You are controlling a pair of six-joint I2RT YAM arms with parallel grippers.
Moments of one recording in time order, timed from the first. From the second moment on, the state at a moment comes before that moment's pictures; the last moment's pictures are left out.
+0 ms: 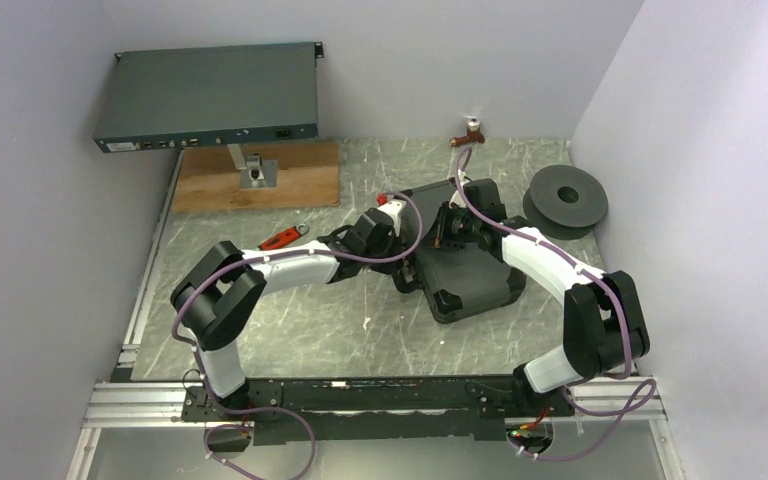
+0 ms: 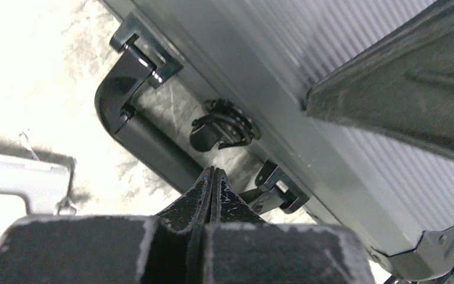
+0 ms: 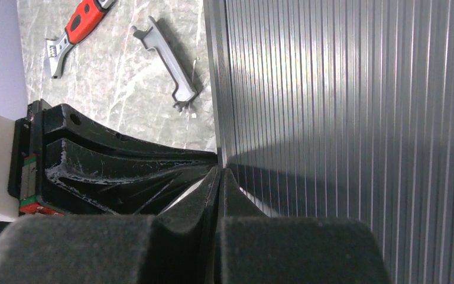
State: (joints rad) left arm -0.82 1.77 1.07 0.01 0.02 -0.49; right arm 0.35 1.48 0.94 -0.24 -0.37 0.51
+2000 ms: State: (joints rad) left arm -0.82 0.65 0.92 -0.48 -0.49 -0.15; right arm 0.55 1.07 0.85 -0.13 -0.37 0.41
